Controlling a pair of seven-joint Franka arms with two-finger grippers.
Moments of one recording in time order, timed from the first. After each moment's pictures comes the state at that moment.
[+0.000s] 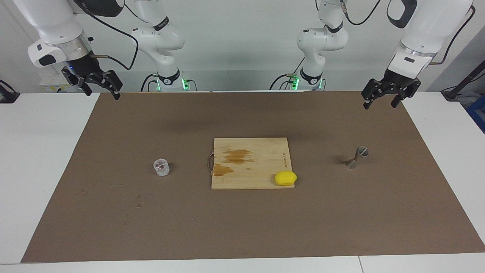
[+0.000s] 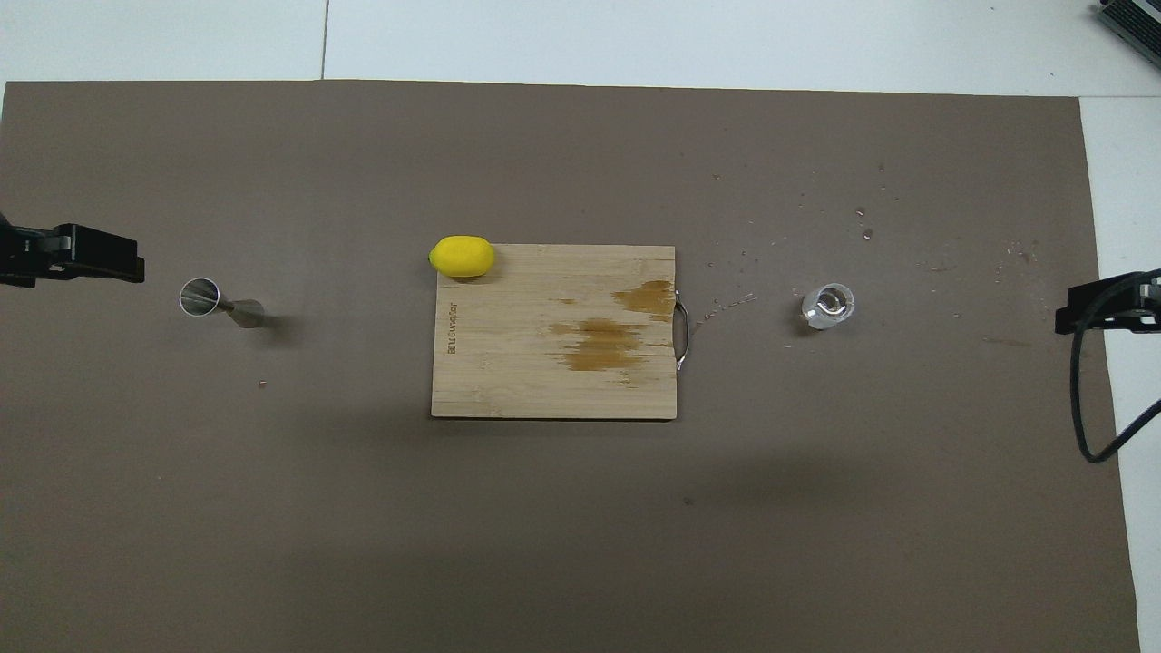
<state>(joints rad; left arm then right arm) -0.03 -0.03 -0.02 -1.61 0.00 1.66 -0.04 -0.01 -0.08 -0.07 -1.65 -0.03 1.54 0.11</state>
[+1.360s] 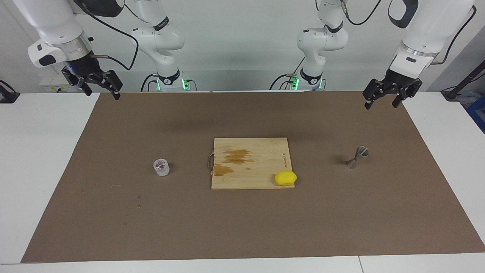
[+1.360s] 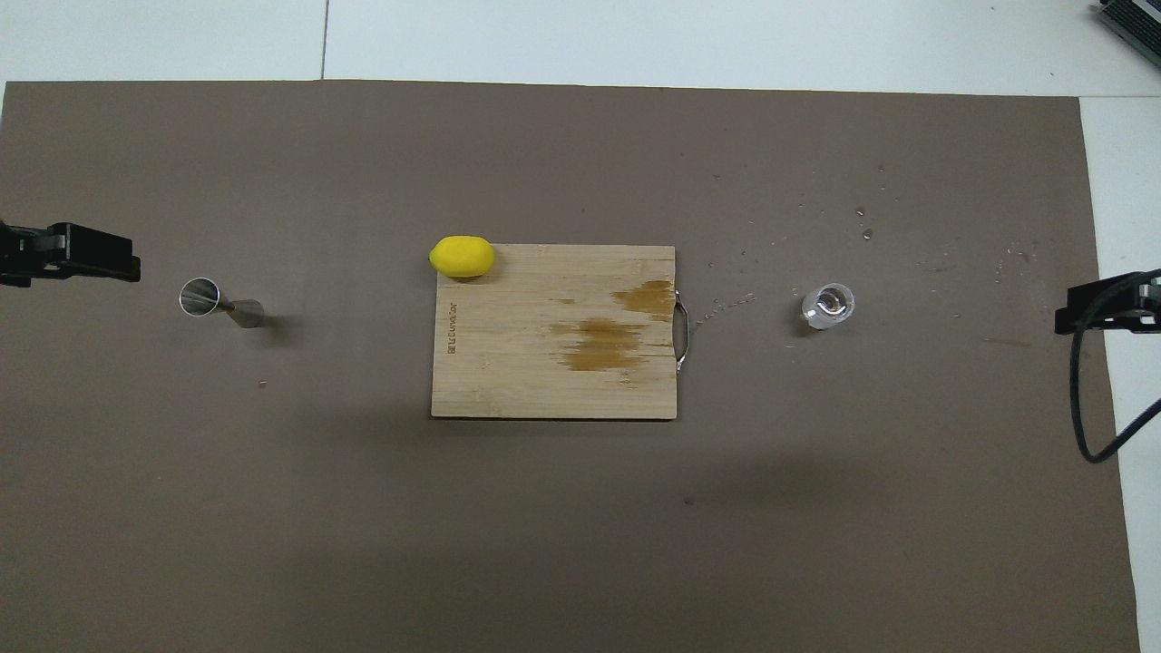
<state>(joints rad) -0.03 -0.03 -0.02 -1.61 0.00 1.66 -0.04 -0.01 -0.08 -0.07 -1.65 -0.03 1.54 0.11</state>
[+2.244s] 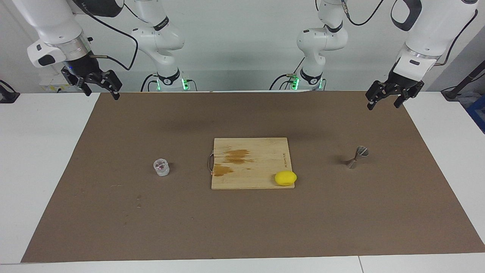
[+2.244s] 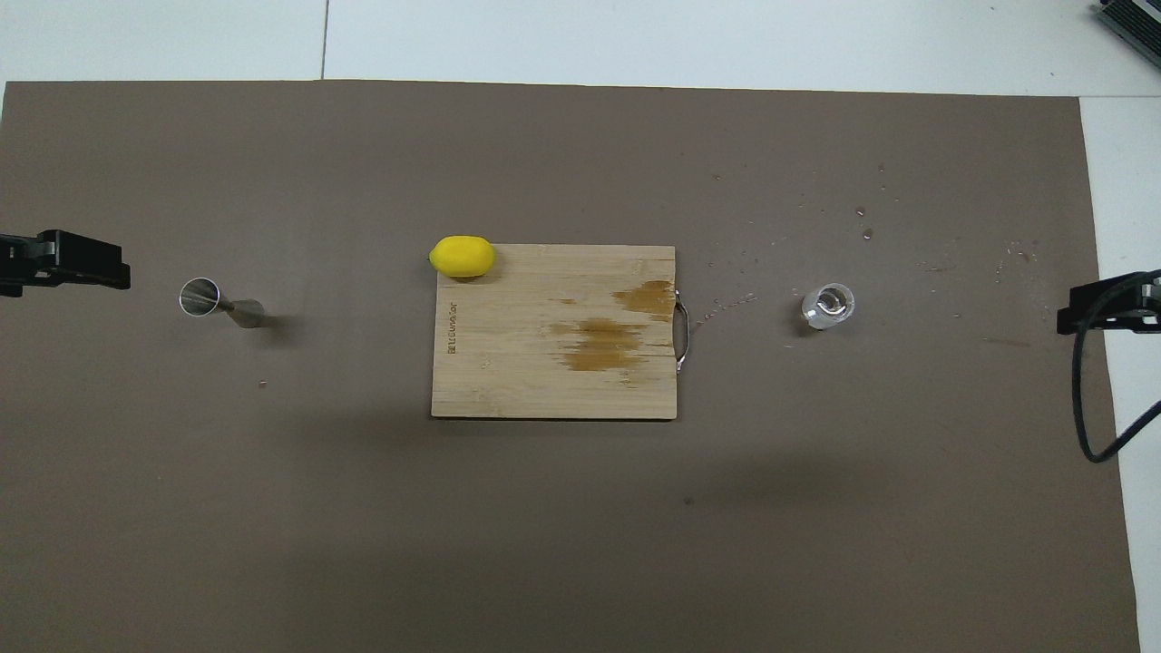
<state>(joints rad) 0.00 -0.03 -0.02 -1.63 0.00 1.66 -0.03 -0.01 -0.08 -0.08 -1.65 -0.02 1.54 0.11</state>
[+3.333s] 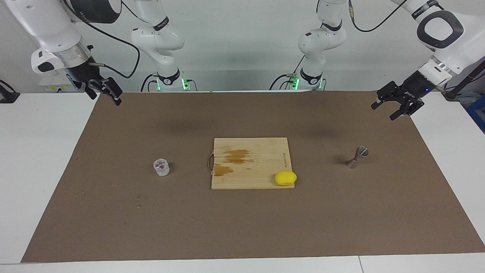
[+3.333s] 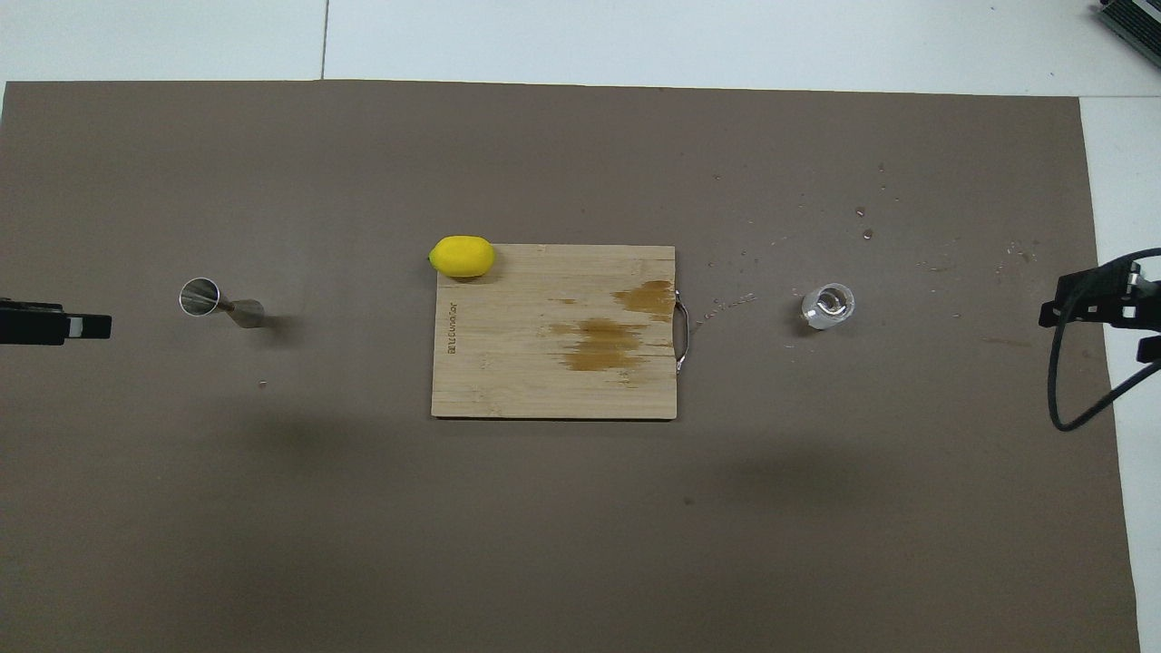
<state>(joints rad) 0.29 -0.05 -0.01 -1.89 -0.54 1.73 0.67 -0.05 -0.08 -0.08 -1.71 0.08 1.59 0.27</state>
